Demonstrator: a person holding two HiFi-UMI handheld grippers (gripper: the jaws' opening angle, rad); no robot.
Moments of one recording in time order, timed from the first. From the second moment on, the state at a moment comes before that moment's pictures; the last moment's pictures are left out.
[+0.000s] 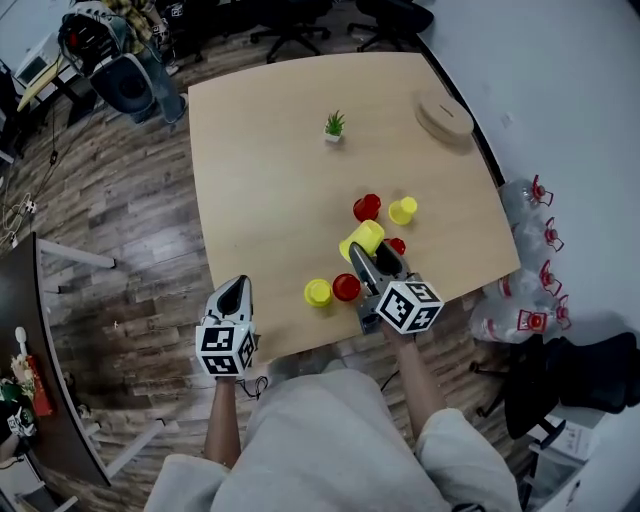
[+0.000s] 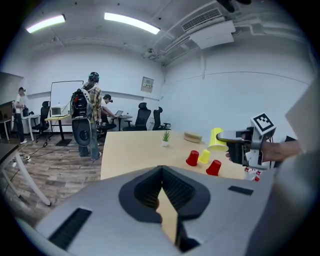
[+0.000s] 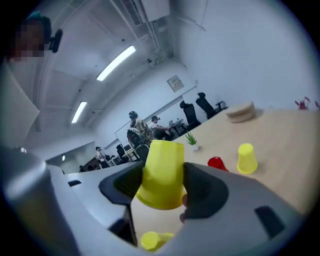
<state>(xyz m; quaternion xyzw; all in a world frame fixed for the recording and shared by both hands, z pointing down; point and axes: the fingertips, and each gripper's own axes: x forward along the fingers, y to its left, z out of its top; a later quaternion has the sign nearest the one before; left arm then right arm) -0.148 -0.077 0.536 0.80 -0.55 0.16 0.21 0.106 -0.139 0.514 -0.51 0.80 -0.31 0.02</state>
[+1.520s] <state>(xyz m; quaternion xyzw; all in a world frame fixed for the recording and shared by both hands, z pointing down) -0.067 -0.073 0.591 0.81 -0.48 0.23 0.24 0.170 -0.088 0.673 -0.54 0.80 -0.17 -0.18</state>
